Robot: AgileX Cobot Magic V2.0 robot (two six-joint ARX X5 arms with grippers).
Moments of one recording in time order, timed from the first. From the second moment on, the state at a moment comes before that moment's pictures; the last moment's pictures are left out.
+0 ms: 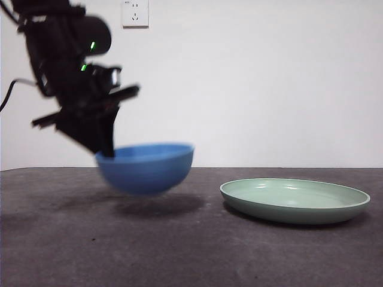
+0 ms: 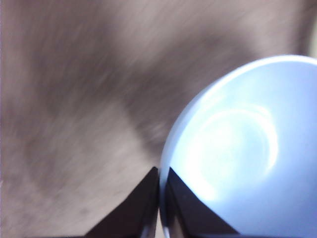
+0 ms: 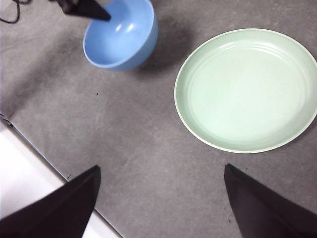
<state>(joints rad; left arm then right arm) -0.39 1.73 1.33 -0.71 0.20 -0.10 0.13 0.81 0.97 -1.03 -0.57 -0.12</state>
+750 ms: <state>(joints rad) -0.65 1.96 1.72 -0.70 0.20 -0.17 0.13 0.81 0.97 -1.03 -0.57 -0.12</state>
